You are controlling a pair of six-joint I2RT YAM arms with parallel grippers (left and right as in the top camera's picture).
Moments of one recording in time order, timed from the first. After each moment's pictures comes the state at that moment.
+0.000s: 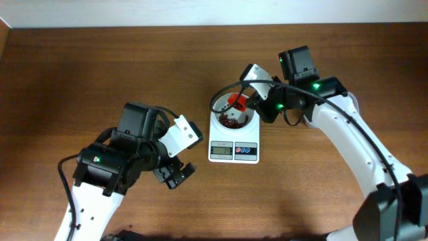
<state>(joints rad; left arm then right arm) -0.32 1.11 1.17 -1.15 0.31 0.58 0.30 1.67 1.39 -0.75 -0.51 -0.55</state>
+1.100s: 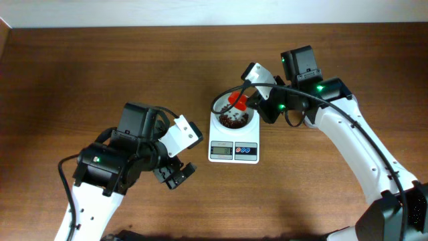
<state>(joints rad) -0.32 1.11 1.17 -1.15 0.31 0.58 0.31 1.64 1.39 -0.76 -0.50 -0.53</state>
